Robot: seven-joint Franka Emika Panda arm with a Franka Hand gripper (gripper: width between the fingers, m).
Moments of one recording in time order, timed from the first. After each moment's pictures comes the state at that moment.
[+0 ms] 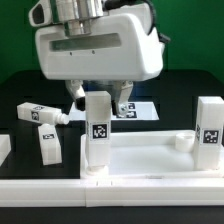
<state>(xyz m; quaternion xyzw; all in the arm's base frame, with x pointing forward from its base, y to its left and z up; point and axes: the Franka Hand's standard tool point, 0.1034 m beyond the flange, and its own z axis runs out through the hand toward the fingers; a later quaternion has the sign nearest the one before) 0.625 -0.043 0.116 -0.94 0.33 -0.05 0.08</state>
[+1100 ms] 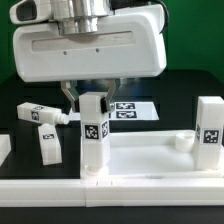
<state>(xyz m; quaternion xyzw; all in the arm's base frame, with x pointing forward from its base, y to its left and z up) 0.628 -0.053 0.117 -0.98 0.19 -0.06 0.05</state>
